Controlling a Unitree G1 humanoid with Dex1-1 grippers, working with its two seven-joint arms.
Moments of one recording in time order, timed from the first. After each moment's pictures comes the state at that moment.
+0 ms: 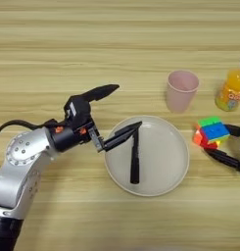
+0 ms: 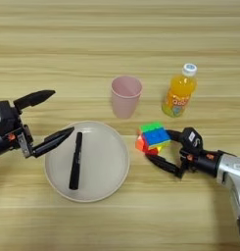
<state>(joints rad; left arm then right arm) -0.05 0.41 -0.09 -0.28 -0.44 0.05 -0.87 -0.14 -0.57 -0.05 0.47 0.28 -0.16 1.12</state>
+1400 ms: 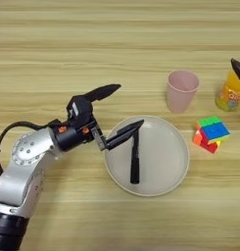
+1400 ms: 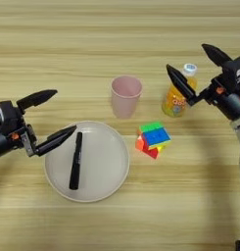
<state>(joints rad) -0.06 0.38 -0.10 -0.23 -0.44 0.01 -0.87 -0.27 -0.53 -0.29 0.04 0.47 -0.03 0.74</state>
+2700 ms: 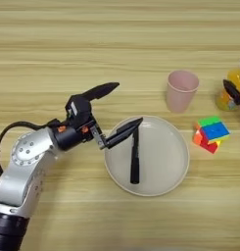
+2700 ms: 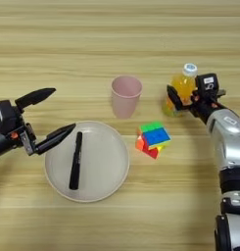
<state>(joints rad) -0.06 0.37 -0.10 -0.22 -0.44 -0.01 -0.86 -0.43 -0.47 -0.18 0.49 0.21 0.09 0.45</state>
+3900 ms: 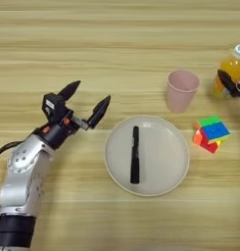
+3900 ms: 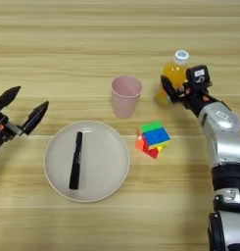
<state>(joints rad) -0.06 0.24 0.08 0.02 -0.42 -0.10 -0.61 -0.44 -0.43 -0.17 0.39 0.20 0.01 0.46</state>
